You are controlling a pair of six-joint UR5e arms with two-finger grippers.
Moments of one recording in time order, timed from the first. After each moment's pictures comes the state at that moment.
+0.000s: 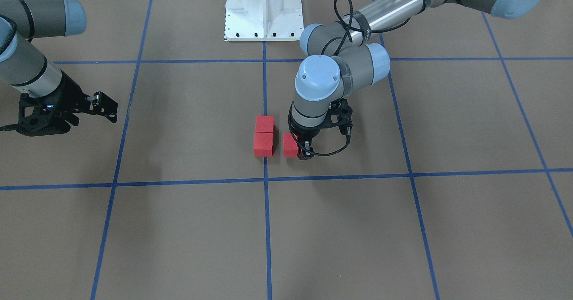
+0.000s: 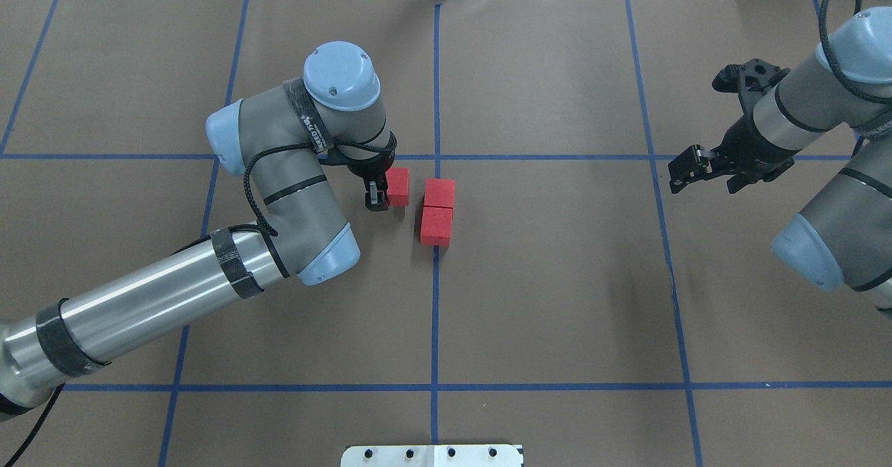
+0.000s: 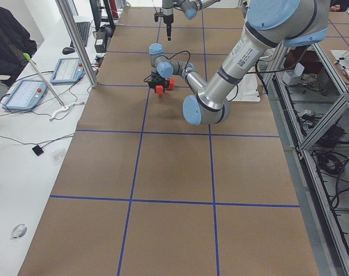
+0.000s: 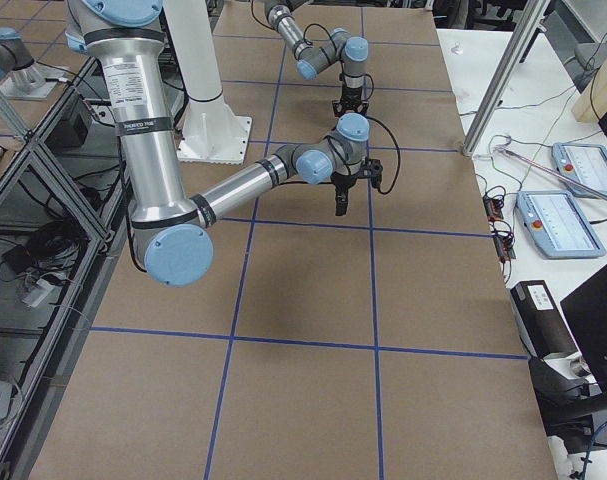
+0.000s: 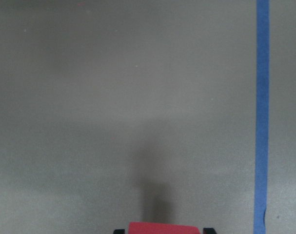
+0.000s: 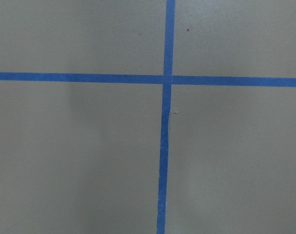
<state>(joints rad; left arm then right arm) -0.63 -2.41 -1.32 -1.72 -2.00 -2.78 0.93 -1.38 1.85 -1.48 2.23 0.81</state>
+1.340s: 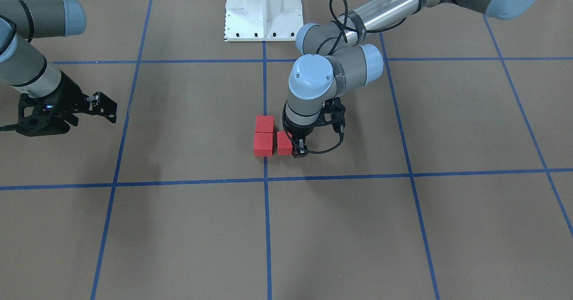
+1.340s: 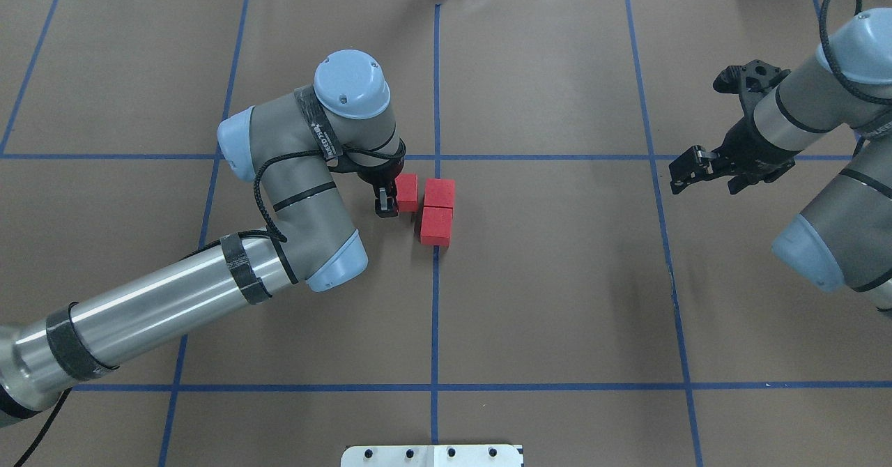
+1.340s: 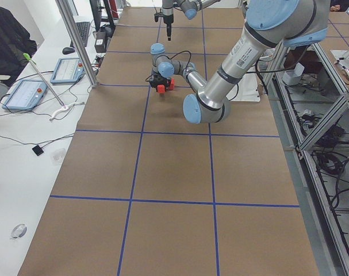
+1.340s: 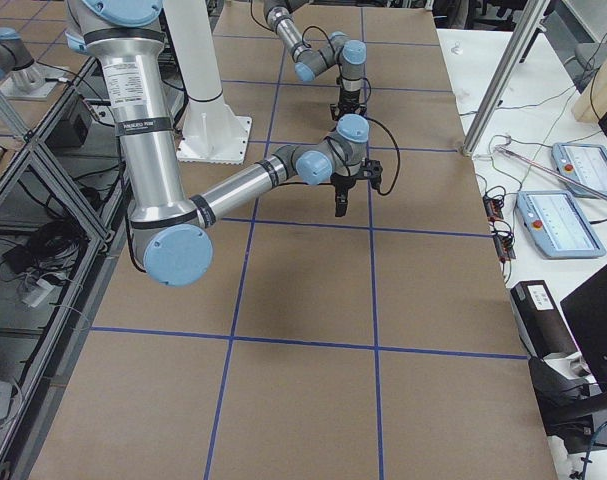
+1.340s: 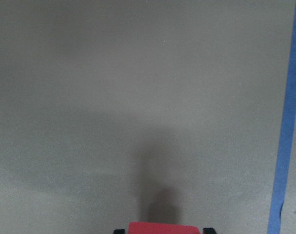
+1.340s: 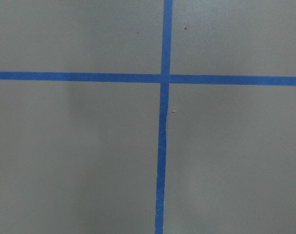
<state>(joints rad) -0.62 -2.42 -1.30 -1.74 -2.00 -2.79 0.93 -1.38 1.85 -1.48 2.23 0.81</state>
